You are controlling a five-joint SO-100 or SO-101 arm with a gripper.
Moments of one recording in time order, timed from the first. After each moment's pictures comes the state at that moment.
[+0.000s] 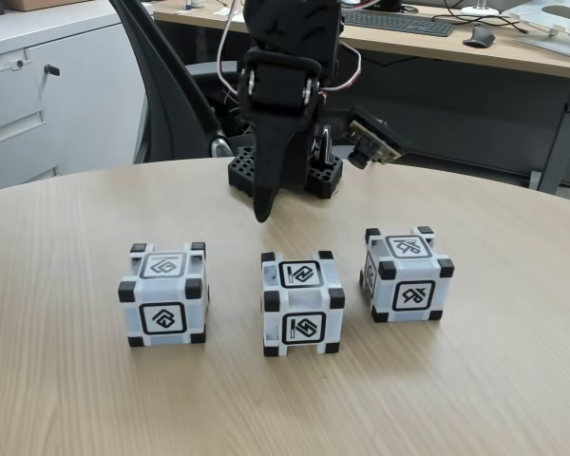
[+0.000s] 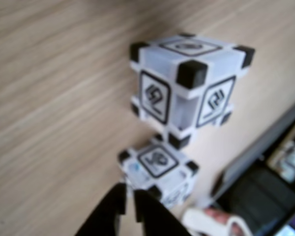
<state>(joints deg) 19.2 191.5 169.8 79.3 -6.0</state>
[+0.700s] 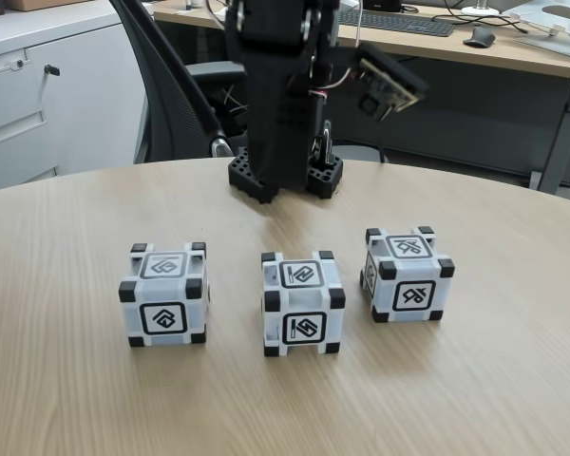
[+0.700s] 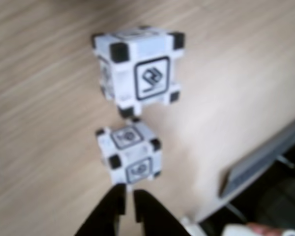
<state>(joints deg) 19.1 150.1 137.1 79.4 -2.3</state>
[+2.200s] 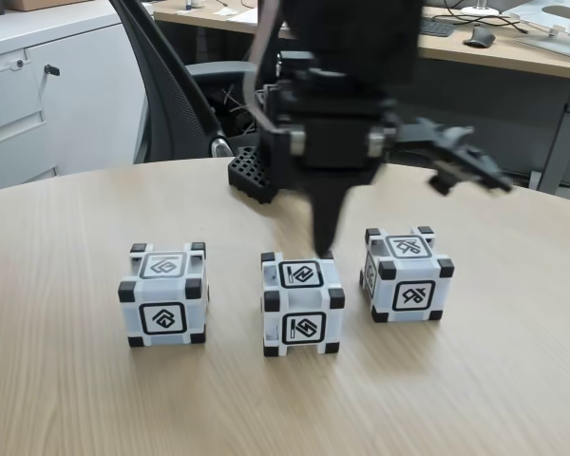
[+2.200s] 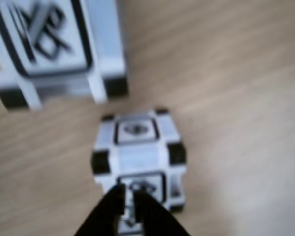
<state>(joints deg) 2.0 103.5 112.3 80.3 11.6</state>
